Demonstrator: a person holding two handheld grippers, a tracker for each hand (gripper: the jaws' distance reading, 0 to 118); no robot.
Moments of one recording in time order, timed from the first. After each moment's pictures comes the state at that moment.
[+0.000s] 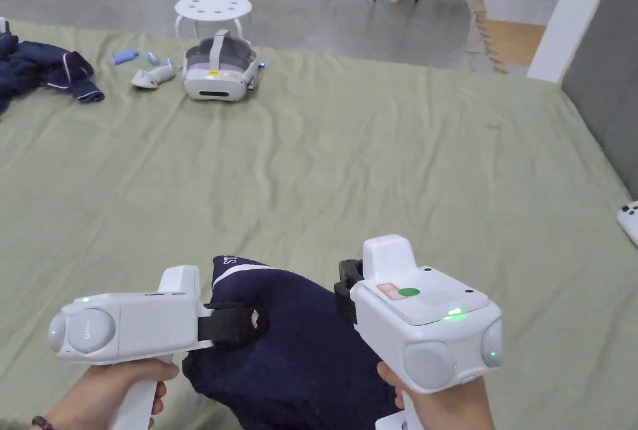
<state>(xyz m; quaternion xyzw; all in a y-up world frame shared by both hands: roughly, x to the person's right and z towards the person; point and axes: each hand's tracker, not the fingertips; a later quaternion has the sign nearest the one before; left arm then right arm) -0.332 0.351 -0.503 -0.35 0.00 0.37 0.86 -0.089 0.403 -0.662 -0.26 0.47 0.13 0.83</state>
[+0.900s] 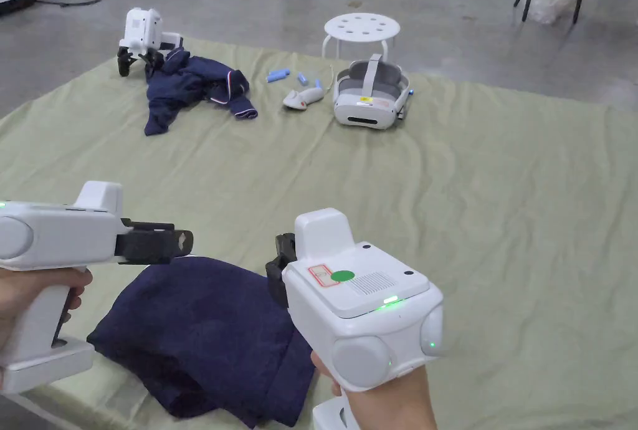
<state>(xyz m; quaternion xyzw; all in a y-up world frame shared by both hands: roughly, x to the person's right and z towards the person) -0.552 0.440 -0.396 -0.31 0.20 0.20 0.91 -0.277 0.455 -0.585 -0.20 0.62 0.09 0.75</state>
